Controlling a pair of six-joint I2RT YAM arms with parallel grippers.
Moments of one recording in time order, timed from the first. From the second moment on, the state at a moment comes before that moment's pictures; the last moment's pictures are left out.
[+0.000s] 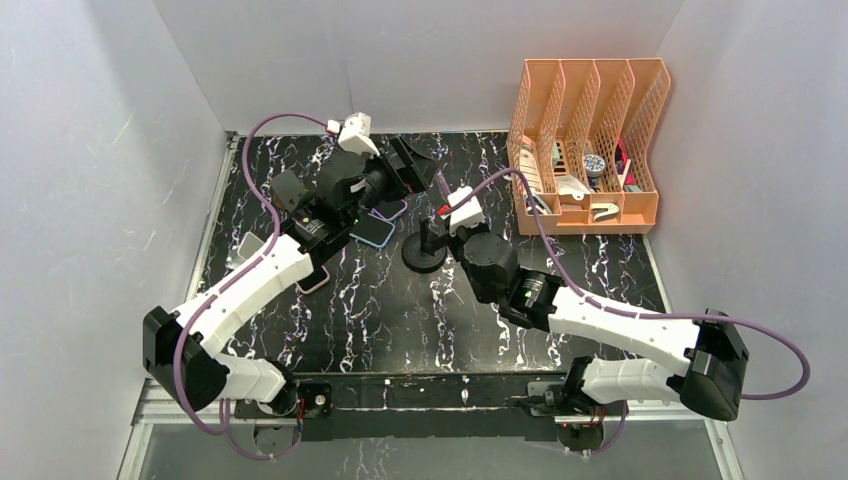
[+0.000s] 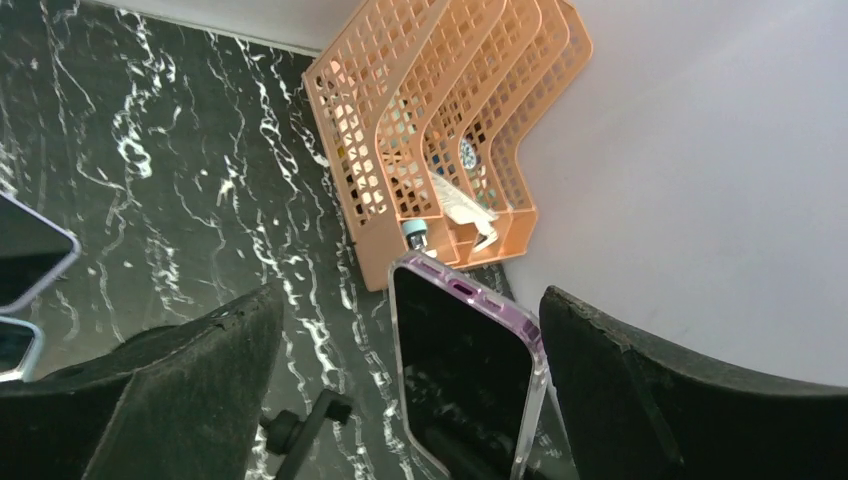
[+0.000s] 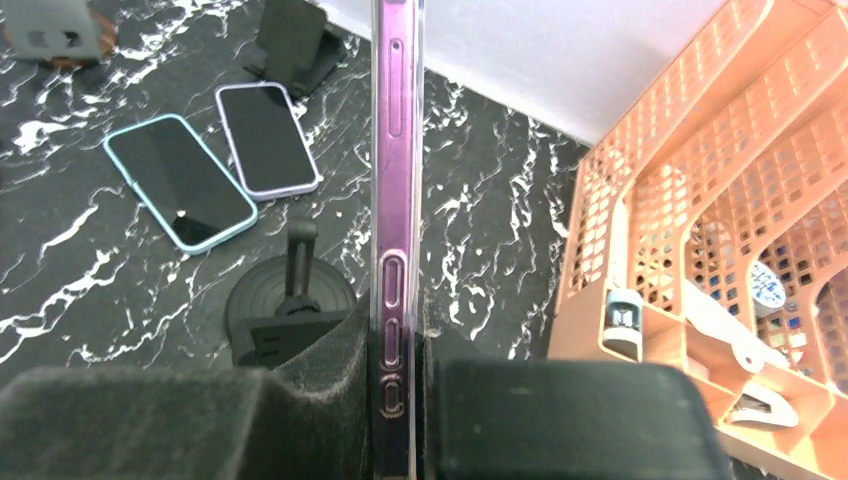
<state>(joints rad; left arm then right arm) -0.68 1.31 1.21 0.01 -0.12 -0.73 1.08 1.14 0.84 0.10 0.72 -0.10</state>
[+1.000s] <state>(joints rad) -0.68 1.34 1.31 -0.22 -0.03 -0.79 1.24 1.31 0.89 0.40 0.97 -0.47</state>
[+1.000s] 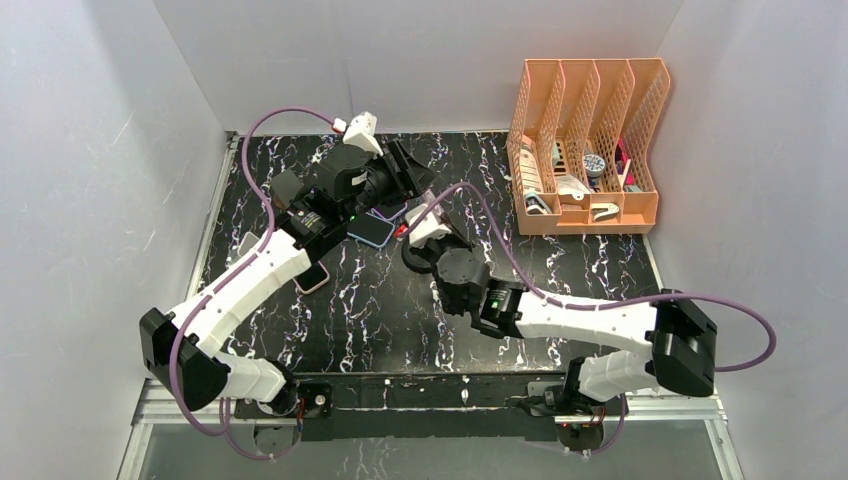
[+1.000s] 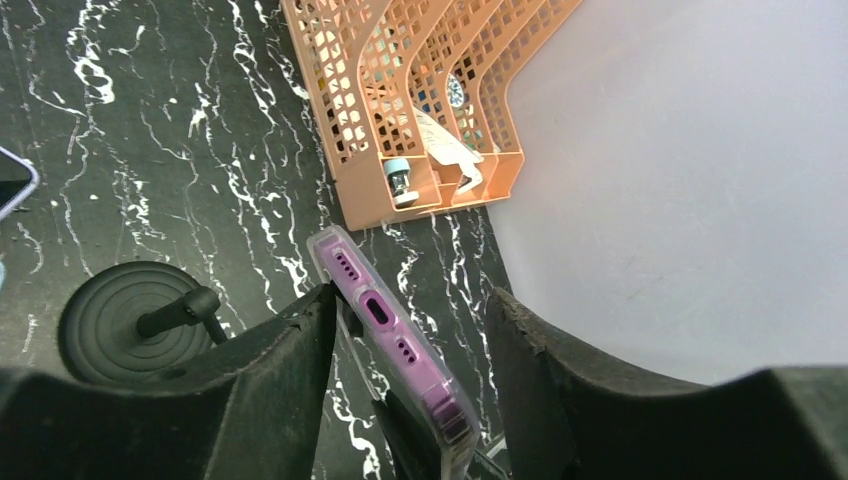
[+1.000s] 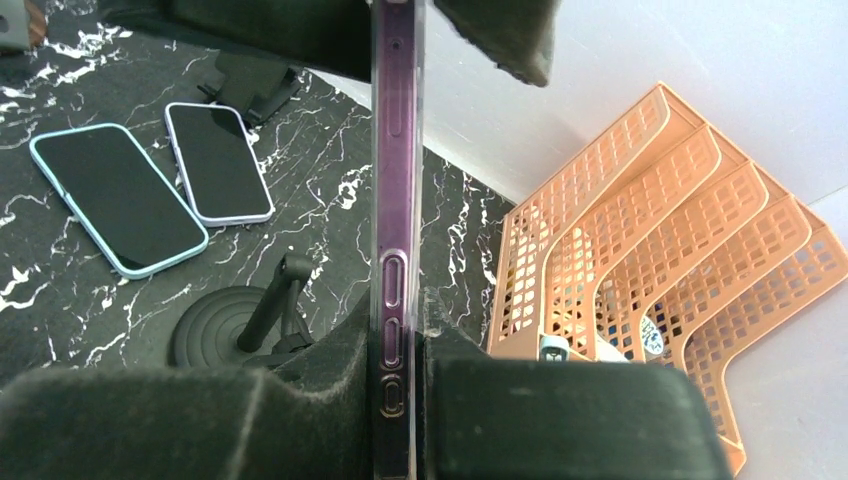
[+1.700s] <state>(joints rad) -0.66 1.29 1.19 -0.10 -0.03 -0.73 1.33 1.37 0.89 0.54 1.02 -0.69</state>
